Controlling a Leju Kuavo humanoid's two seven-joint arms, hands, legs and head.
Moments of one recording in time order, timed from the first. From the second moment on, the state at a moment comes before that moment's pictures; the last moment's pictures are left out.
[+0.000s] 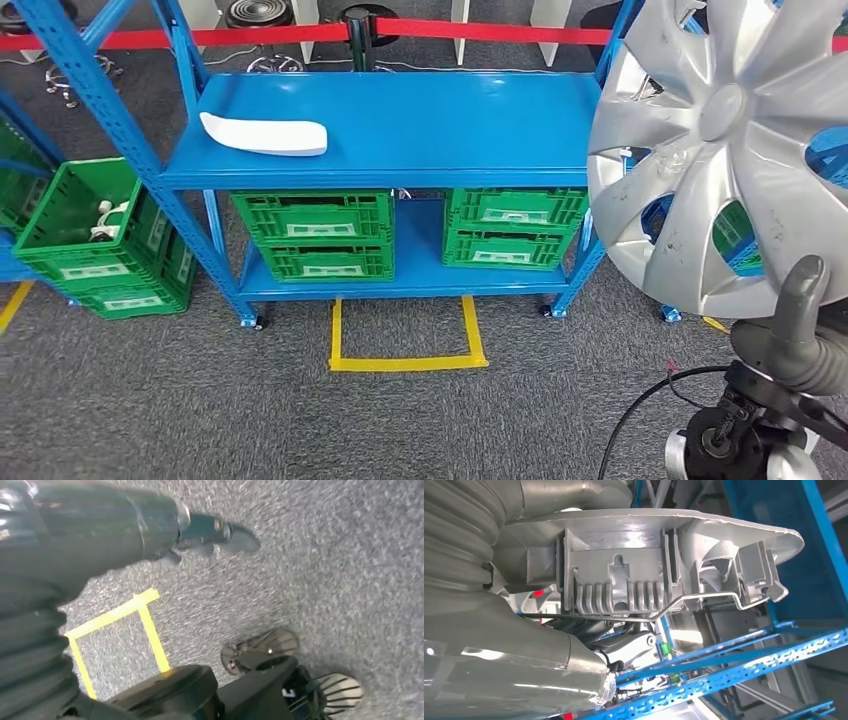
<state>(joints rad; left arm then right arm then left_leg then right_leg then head) -0.12 0.03 -1.03 -0.20 0.50 0.29 -0.13 0.12 -0.30 0.06 -2.26 -0.60 -0.51 -0.45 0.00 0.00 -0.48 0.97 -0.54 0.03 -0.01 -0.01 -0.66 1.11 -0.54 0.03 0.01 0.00</state>
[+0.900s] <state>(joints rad) -0.12 0.02 -1.03 -0.20 0.51 0.30 -0.13 0.12 -0.30 0.10 -2.24 -0.60 -0.52 -0.45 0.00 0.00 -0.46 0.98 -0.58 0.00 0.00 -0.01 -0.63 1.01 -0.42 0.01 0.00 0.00</state>
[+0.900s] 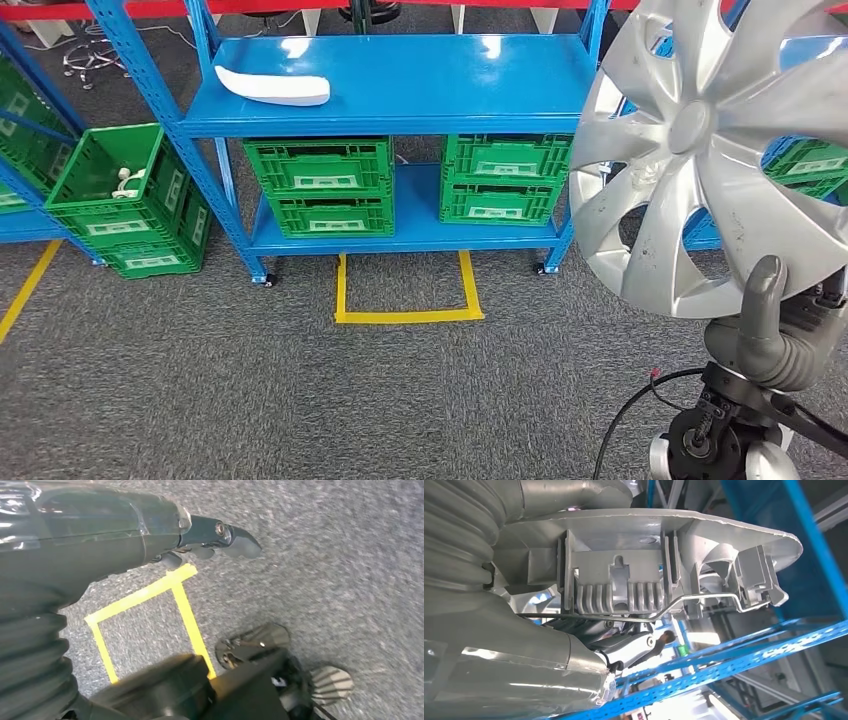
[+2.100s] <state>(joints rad) -0.12 0.02 -1.04 -0.20 0.51 0.29 -0.11 0.07 -0.33 0.27 -2.21 -0.39 -0.60 -0.29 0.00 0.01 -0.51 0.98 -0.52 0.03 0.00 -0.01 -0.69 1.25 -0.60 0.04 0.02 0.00</state>
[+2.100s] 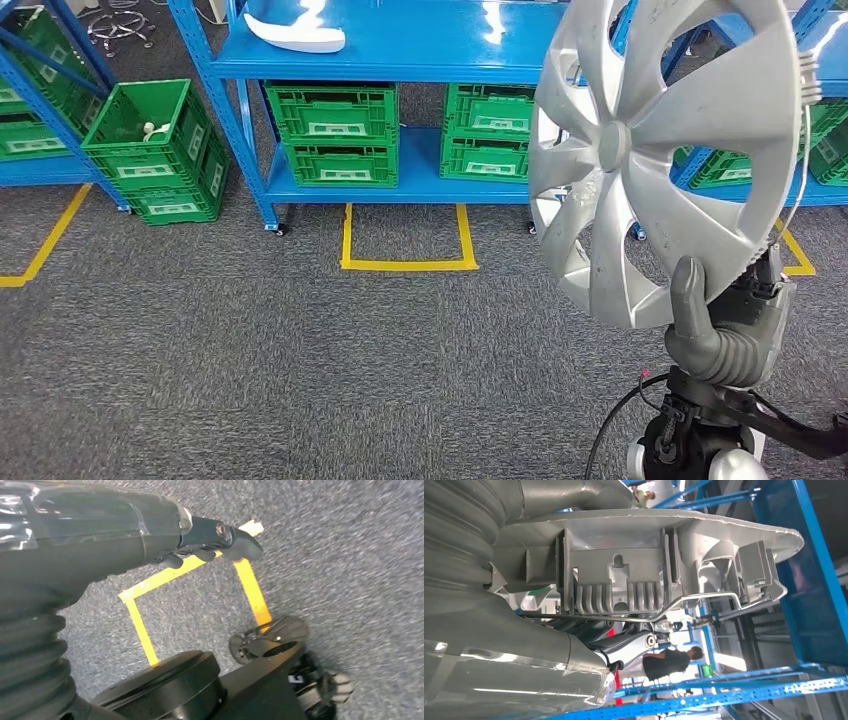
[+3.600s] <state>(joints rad) -0.13 0.03 -1.06 -0.20 0.51 0.22 -0.05 0.02 -0.32 0.45 -2.19 -0.23 -0.61 -0.28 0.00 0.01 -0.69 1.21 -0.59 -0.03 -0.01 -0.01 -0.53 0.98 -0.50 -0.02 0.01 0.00</state>
